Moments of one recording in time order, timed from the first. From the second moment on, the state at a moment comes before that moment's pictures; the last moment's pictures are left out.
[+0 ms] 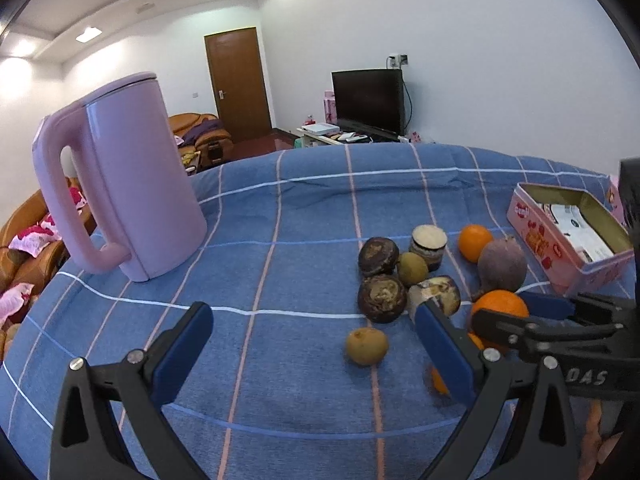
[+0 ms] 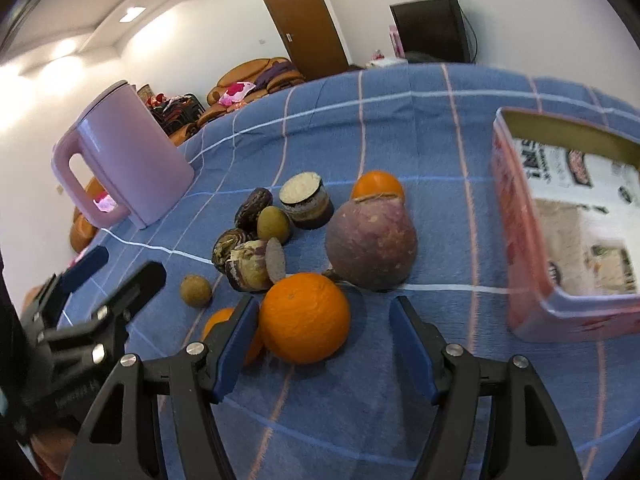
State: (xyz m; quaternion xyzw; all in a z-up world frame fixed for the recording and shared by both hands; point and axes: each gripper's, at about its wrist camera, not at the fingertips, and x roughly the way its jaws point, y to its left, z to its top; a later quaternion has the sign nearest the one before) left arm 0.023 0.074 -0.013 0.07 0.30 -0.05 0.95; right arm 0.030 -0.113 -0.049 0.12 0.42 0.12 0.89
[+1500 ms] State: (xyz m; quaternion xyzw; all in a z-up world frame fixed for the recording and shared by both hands) left arm 0.008 0.028 -0.024 0.00 0.35 -0.18 0.92; right arm -0.019 -0.174 -0.007 0.12 0.30 0.08 0.94
